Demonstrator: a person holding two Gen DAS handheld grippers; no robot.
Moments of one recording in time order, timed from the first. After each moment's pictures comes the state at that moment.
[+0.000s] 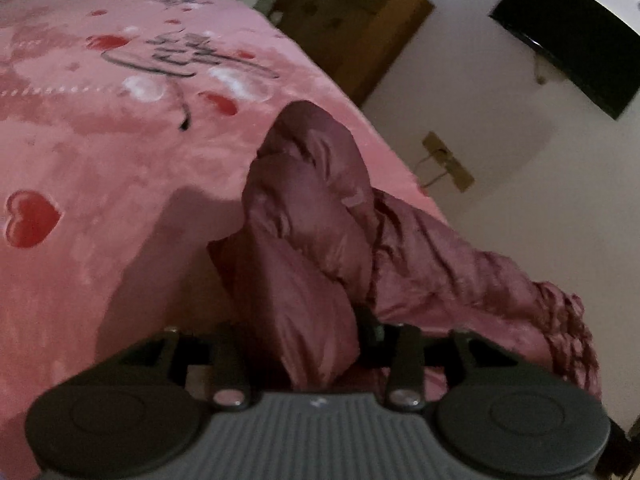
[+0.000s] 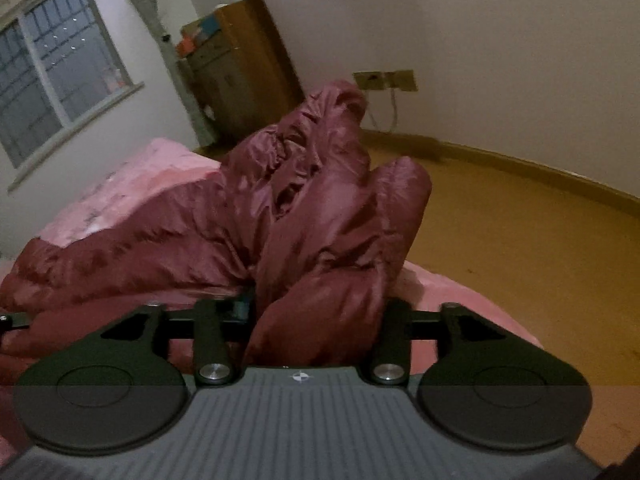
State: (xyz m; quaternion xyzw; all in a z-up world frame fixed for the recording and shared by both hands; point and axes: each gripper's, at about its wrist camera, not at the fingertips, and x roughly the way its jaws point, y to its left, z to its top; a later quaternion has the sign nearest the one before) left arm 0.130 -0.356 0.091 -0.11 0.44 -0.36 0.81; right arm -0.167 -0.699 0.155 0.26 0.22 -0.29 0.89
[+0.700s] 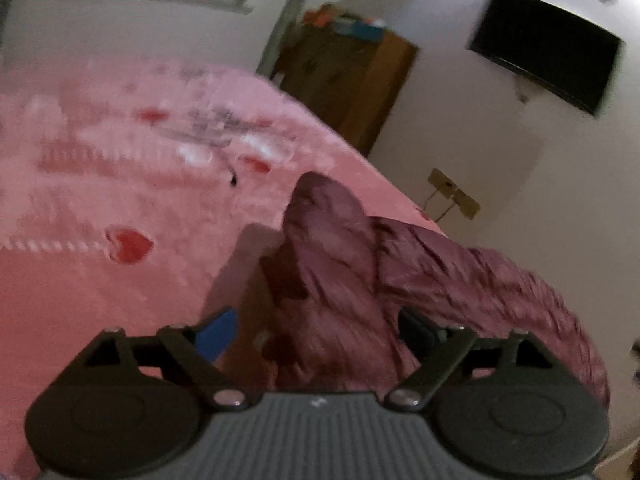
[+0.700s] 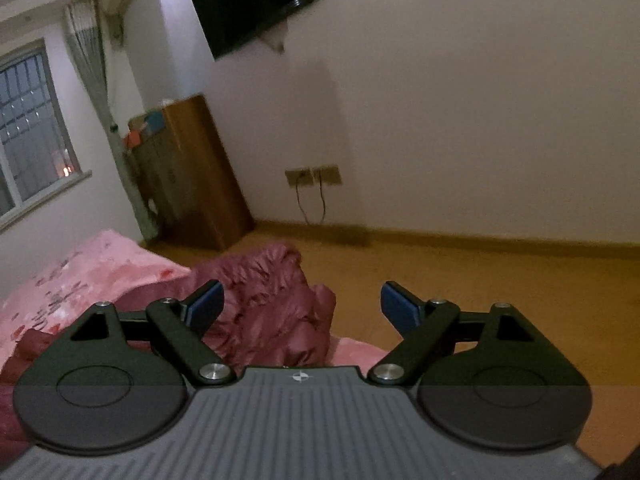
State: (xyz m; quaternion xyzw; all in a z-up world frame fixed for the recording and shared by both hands) left arm 0.037 -0.278 0.141 -0.06 0.33 -0.35 0.87; right arm -0.252 -0.643 0.227 0.22 0.10 -0.41 0.88
